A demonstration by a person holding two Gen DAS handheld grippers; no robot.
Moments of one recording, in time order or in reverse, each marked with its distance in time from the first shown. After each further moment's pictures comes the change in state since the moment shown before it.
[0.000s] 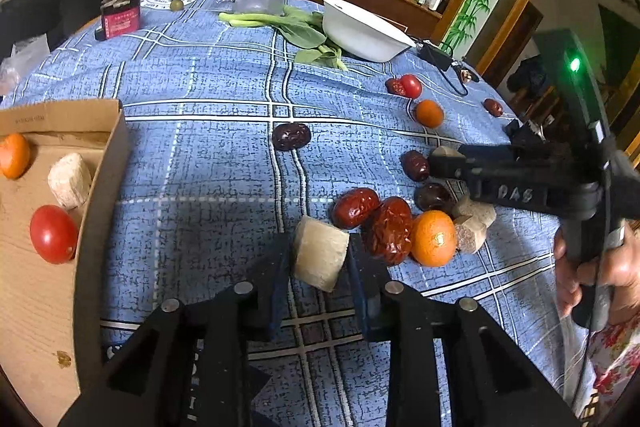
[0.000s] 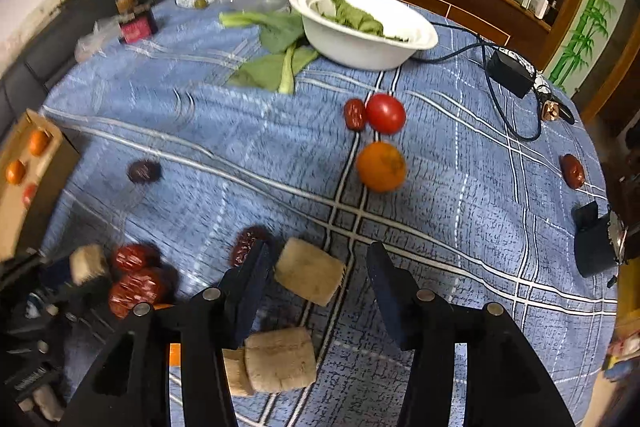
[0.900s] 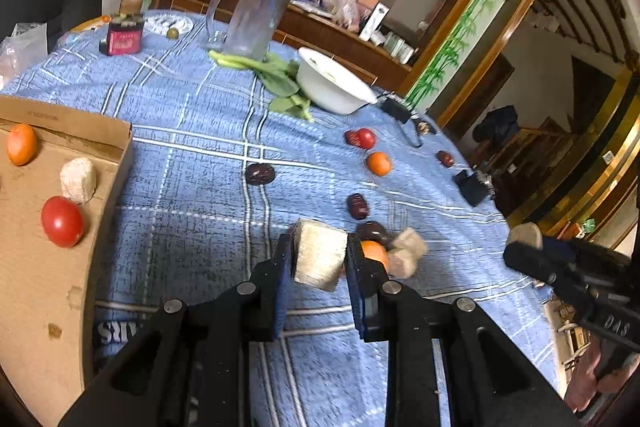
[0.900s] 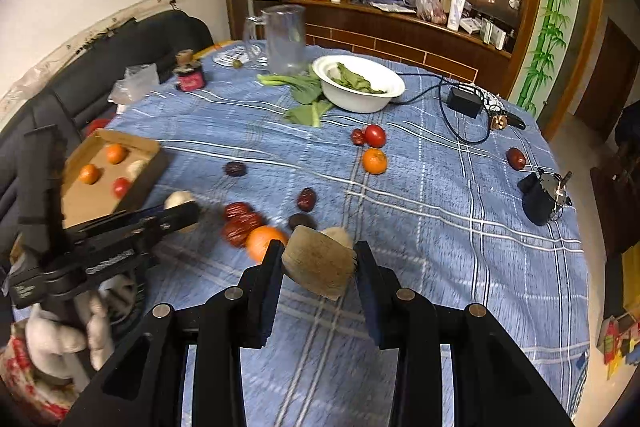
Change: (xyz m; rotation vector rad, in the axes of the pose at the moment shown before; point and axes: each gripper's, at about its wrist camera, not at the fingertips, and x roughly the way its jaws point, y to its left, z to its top) left arm -0.052 -0.001 -0.008 -0.078 -0.169 -0.165; right arm -0.147 0.042 -0.077 0.057 -0.228 0.015
